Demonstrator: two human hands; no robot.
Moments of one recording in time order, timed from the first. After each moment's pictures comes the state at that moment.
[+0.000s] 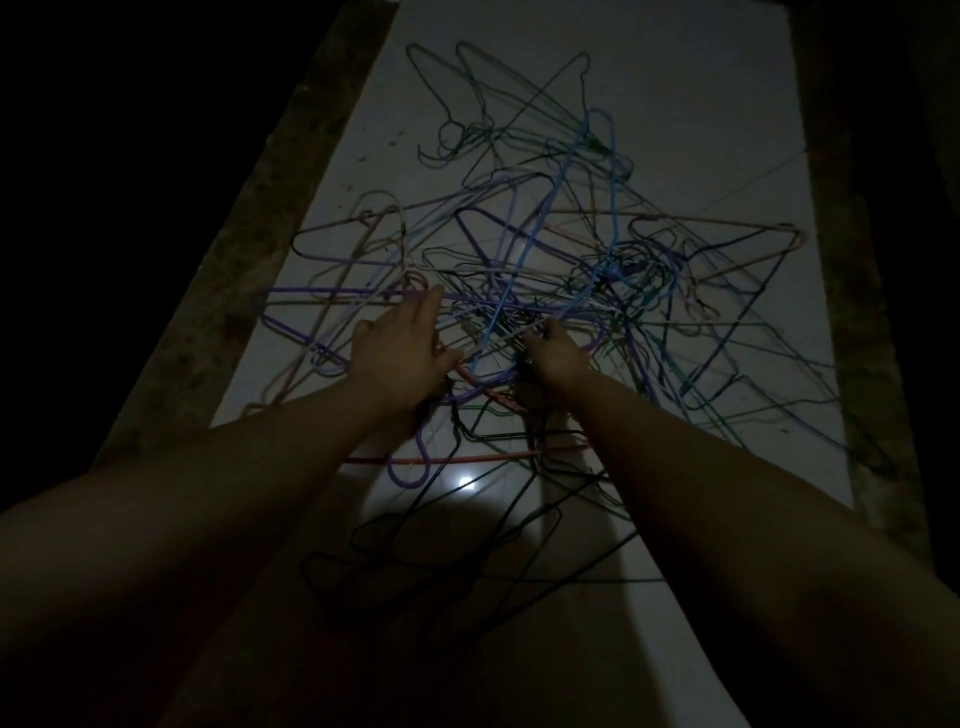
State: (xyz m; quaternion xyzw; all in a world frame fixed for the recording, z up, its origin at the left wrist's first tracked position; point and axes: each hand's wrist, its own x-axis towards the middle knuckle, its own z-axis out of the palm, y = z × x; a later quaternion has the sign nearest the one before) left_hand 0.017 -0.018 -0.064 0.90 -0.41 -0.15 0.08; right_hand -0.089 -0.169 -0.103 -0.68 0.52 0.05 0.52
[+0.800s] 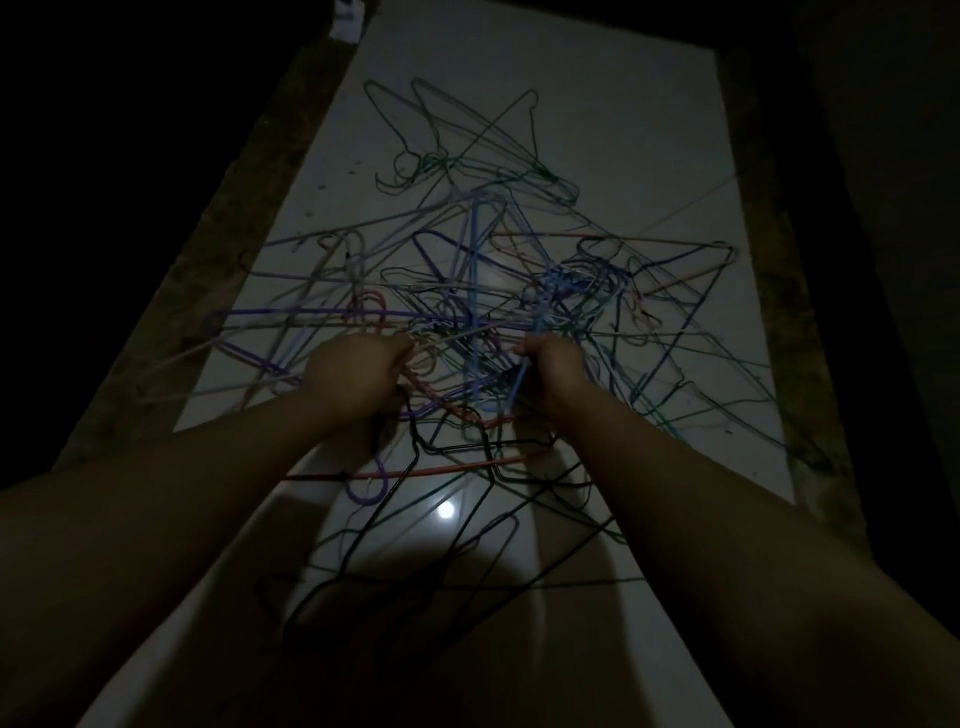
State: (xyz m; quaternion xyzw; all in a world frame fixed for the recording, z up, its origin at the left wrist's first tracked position) left_hand 0.012 -0.019 -0.044 0.86 -0.51 -0.09 0.05; right_hand -0.116 -0.192 -0.064 -0.44 0.60 -0.07 0.67
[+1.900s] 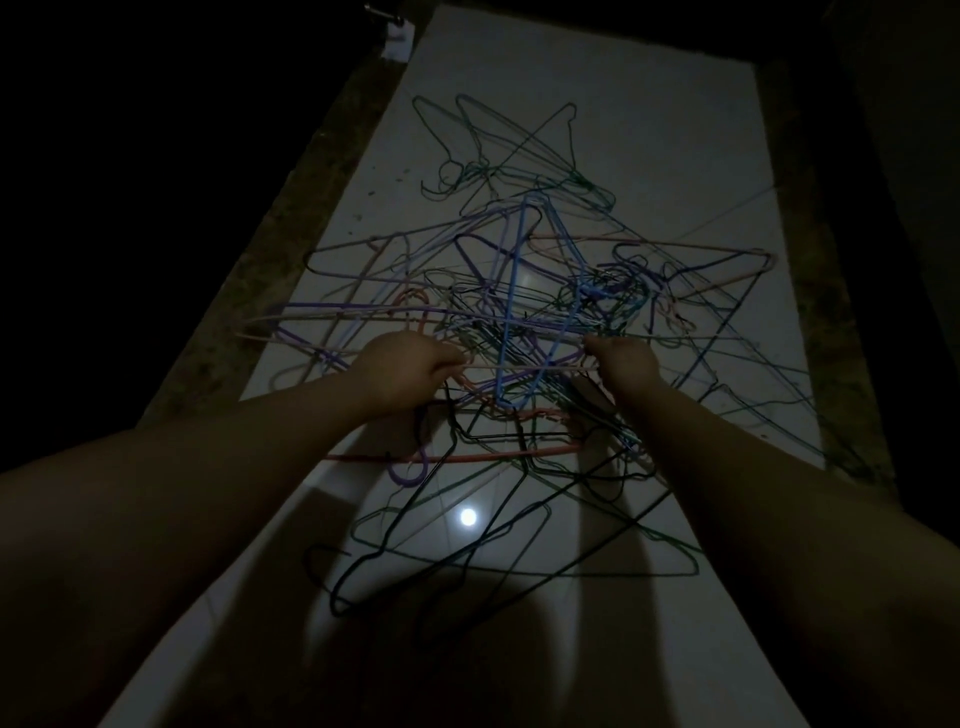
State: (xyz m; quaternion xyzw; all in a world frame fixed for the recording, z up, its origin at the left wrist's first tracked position) left_hand 0.010 -0.005 -0.032 0.80 -0.57 -0.17 0.06; right_hand -0.156 -0.196 -0.051 -0.65 0.55 -0.08 0.52
